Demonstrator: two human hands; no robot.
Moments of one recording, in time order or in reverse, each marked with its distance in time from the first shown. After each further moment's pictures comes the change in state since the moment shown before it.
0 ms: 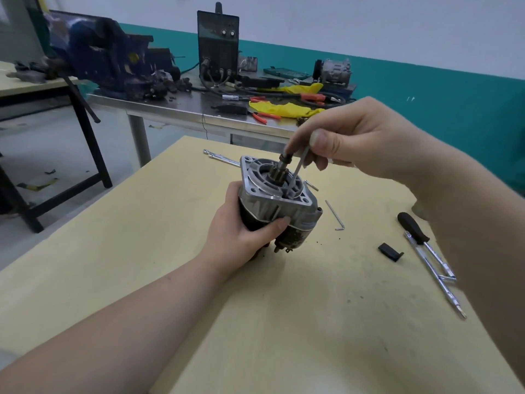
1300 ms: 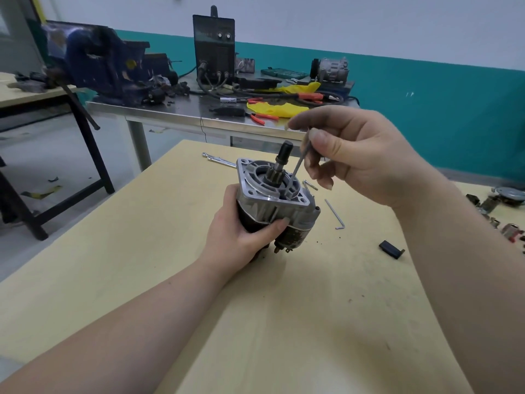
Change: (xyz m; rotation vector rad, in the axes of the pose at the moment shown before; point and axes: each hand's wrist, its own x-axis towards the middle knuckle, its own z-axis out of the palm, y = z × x) left_hand -0.001 0.000 0.001 0.011 0.007 0.010; right_hand -0.011 0.028 0.021 0.579 0.187 0.035
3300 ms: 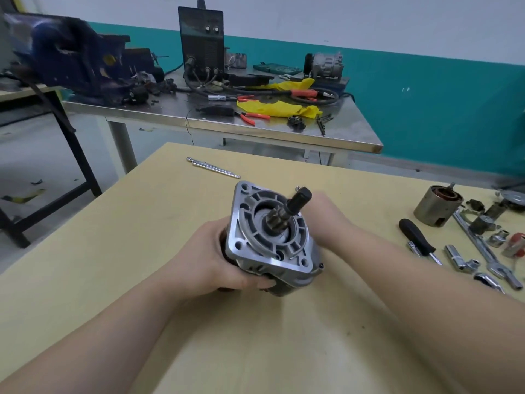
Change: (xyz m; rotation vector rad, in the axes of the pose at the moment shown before) left_hand 0.023 0.013 -0.024 -0.091 -0.521 -0.061; right_hand 0.025 0.126 -0.006 -0.989 0.081 0.519
